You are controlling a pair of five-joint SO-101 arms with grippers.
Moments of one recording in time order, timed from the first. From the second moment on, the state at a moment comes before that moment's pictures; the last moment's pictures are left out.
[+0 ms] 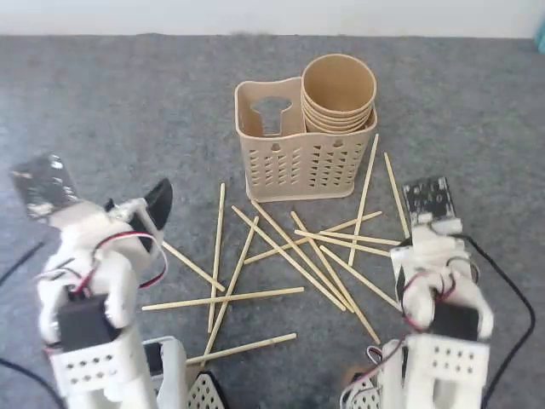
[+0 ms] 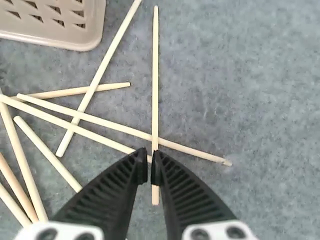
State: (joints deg) left arm -19.4 -72.2 55.6 69.6 16.3; right arm 6.6 -74.6 68.7 63.8 20.9
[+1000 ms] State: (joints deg) left arm -19.7 -74.6 84.8 41.6 11.6; right arm 4.3 15.3 19.0 50.6 20.3
